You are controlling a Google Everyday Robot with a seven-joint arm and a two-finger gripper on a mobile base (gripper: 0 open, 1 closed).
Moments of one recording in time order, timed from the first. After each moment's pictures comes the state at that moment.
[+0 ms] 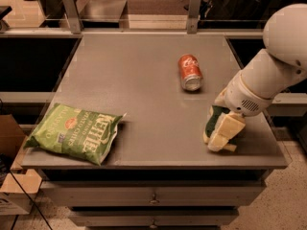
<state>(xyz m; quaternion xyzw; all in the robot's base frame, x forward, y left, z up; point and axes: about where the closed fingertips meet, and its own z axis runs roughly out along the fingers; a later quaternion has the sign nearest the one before) 0.480 -0.169 0.827 -0.58 0.79 0.09 0.15</state>
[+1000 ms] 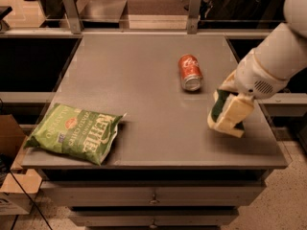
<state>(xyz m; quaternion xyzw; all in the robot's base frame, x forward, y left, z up) 0.489 -0.171 0.873 -0.59 0.78 0.07 0.18</state>
